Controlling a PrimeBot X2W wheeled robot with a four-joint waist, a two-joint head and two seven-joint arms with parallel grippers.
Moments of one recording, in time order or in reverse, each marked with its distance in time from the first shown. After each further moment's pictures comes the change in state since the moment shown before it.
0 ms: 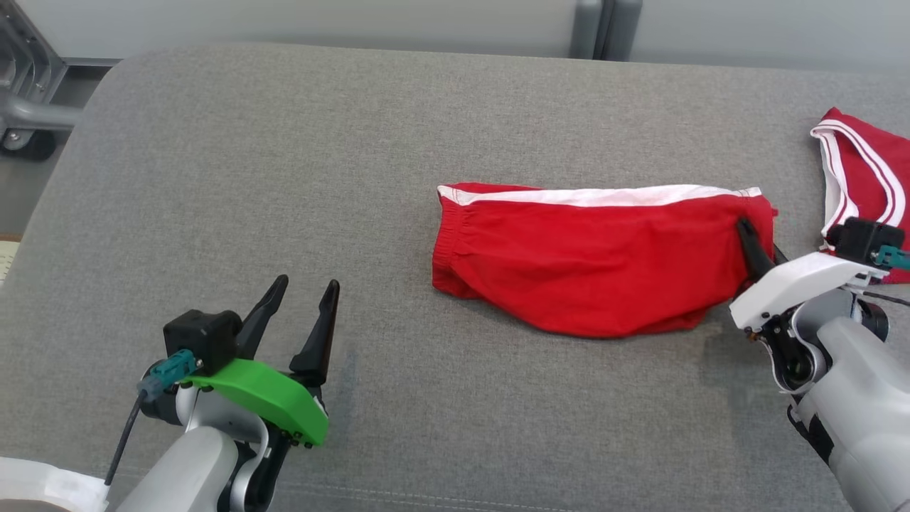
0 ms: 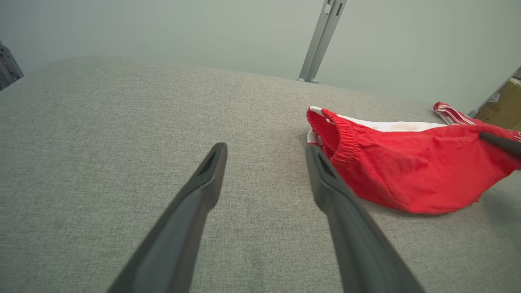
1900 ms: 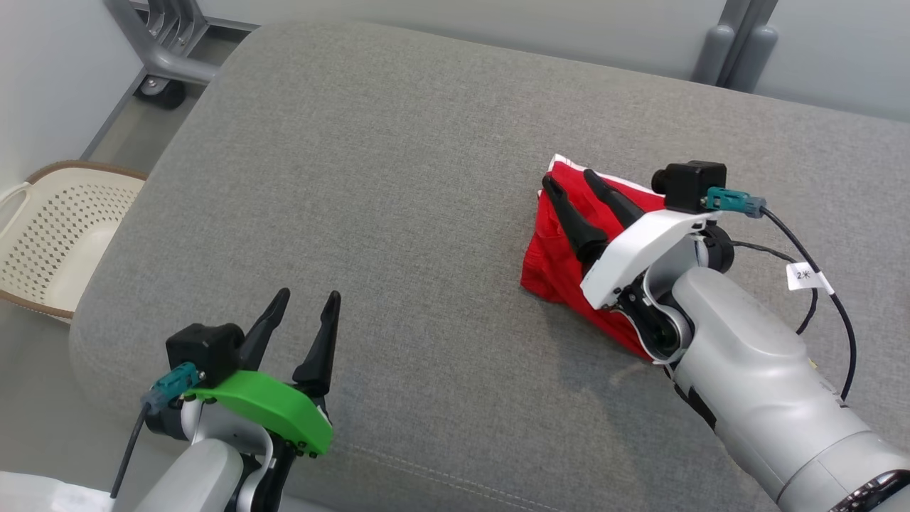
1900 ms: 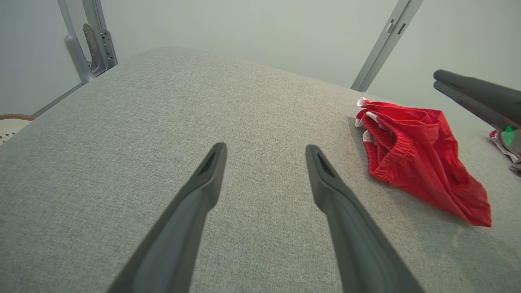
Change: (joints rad) left arm 0.037 -0.027 0.020 0.002 0.000 0.009 -0.001; right arm -0.150 0.192 0.199 -0.091 -0.123 0.017 0.036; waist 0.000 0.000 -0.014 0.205
